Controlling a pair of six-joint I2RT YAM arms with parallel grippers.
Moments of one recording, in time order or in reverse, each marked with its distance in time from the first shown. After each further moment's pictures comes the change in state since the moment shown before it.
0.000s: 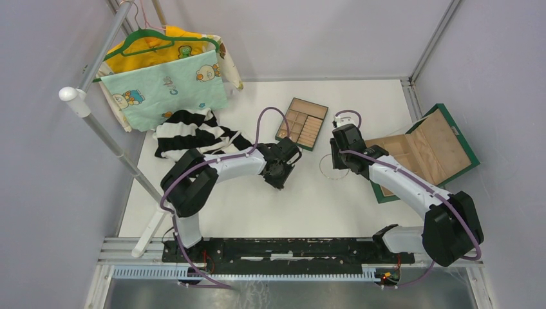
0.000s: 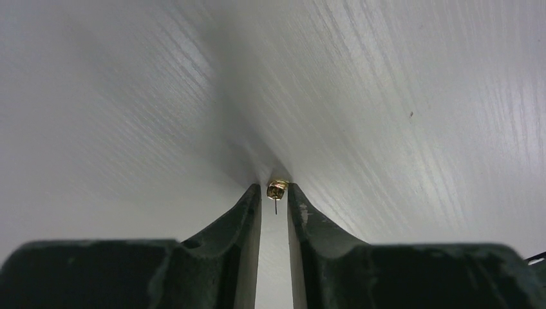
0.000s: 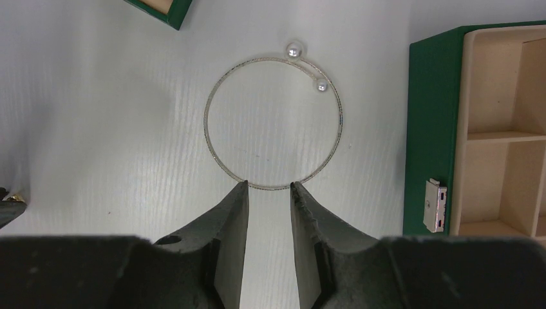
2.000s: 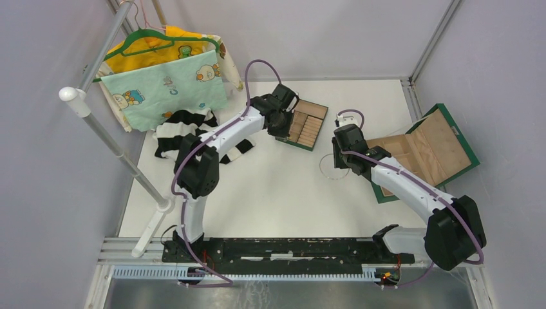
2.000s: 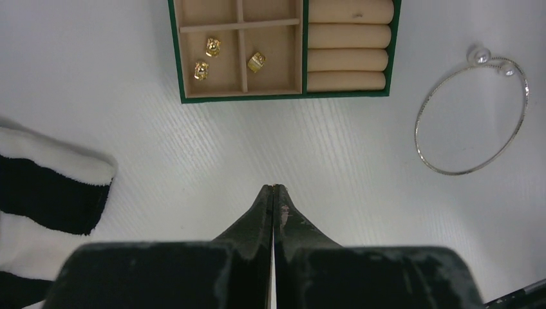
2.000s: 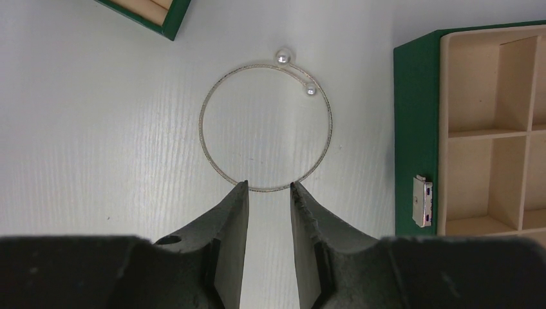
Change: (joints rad) left arm 0.206 0.195 0.603 -0.200 -0.005 -0.019; right arm 0.000 -0.030 -0.005 0.001 0.029 0.008
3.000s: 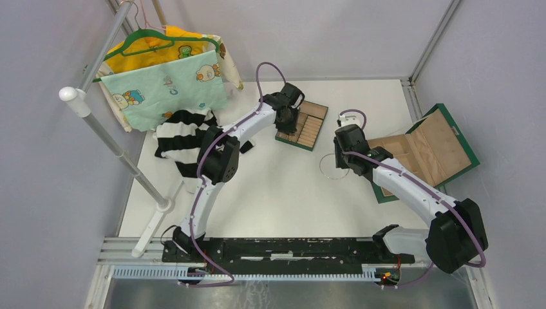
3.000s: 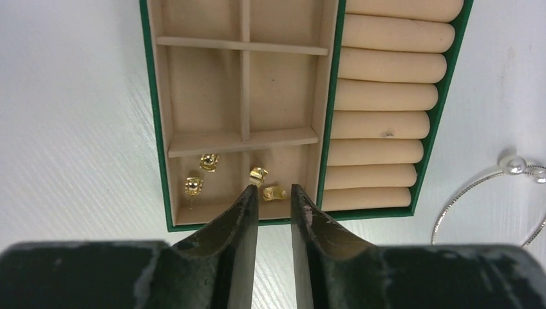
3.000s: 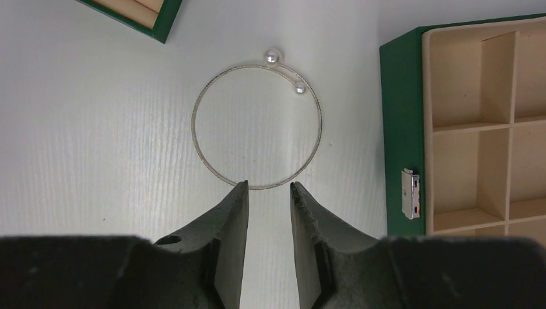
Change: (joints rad) left arm 0.033 0.336 0.301 0.017 0.030 -0.041; right arm 0.000 -0.022 0.000 -0.018 0.026 0.006
